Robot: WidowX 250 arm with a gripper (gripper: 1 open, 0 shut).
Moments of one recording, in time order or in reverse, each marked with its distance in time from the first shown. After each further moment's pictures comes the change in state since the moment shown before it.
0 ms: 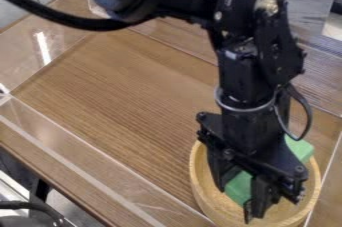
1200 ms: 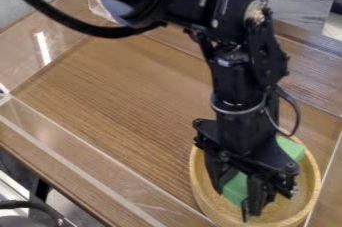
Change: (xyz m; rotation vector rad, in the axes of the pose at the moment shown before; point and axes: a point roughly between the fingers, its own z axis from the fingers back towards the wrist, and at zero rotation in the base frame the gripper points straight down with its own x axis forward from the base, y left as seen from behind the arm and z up) arm 0.006 0.011 -0.013 -0.042 0.013 0.057
